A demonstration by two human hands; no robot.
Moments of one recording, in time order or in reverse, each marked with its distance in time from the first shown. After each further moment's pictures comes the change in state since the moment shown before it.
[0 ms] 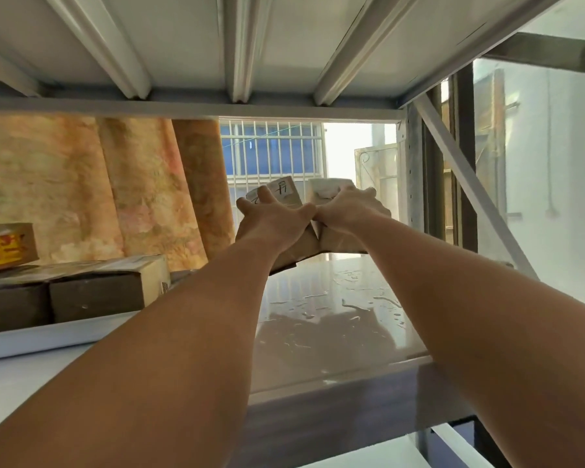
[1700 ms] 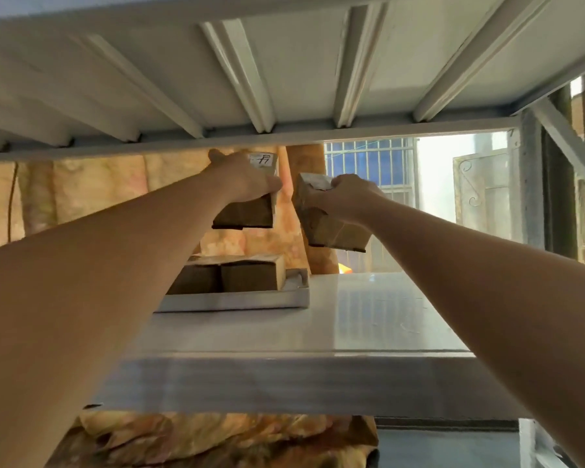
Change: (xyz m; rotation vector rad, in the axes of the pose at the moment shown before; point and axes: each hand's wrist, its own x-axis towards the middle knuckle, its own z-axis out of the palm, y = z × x) left_hand -0.013 -0.061 -0.189 0.455 0.185 -0.083; right_hand -0.063 -0.118 0.005 0.268 -0.078 -0.418
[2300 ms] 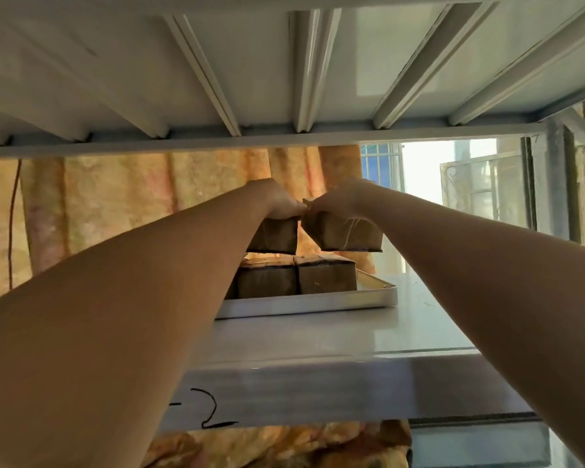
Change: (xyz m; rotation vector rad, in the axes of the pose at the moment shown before) left_hand 0.012 -0.086 -0.010 0.111 -0.245 0.186; right_hand 0.018 -0.103 0.066 -0.205 -0.148 0.068
